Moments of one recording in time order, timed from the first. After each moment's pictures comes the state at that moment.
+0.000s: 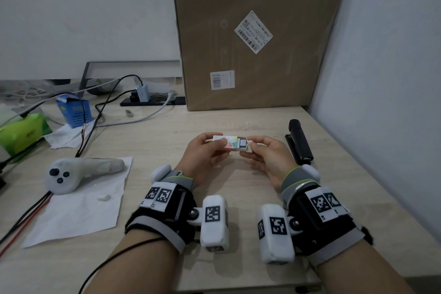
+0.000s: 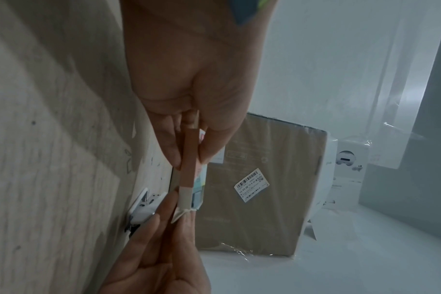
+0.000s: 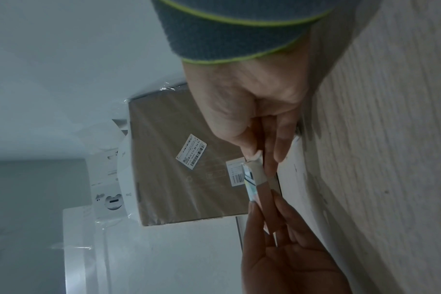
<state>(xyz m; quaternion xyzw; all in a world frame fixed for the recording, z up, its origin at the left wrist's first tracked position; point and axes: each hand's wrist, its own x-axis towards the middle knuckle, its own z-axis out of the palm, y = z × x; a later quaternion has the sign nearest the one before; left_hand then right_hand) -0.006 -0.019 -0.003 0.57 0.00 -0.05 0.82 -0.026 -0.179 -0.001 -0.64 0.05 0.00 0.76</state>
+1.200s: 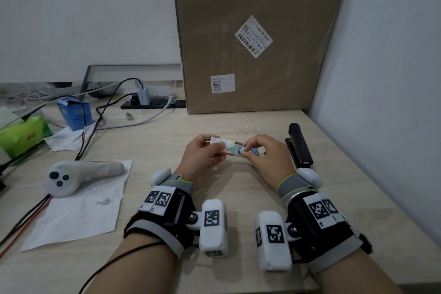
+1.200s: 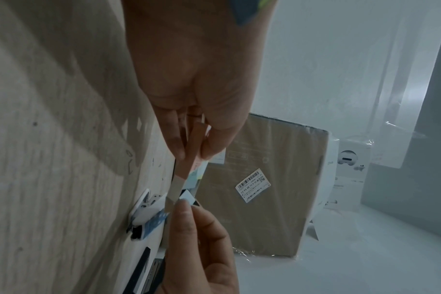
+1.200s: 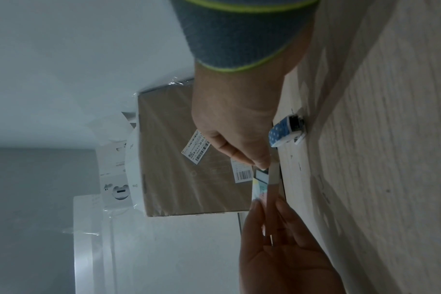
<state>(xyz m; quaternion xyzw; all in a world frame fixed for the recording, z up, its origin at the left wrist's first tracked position) -0.004 -0.016 -0.005 0.60 -0.01 -0.01 0.80 -0.024 -0.185 -0.005 -0.86 -0.12 -0.24 0.43</state>
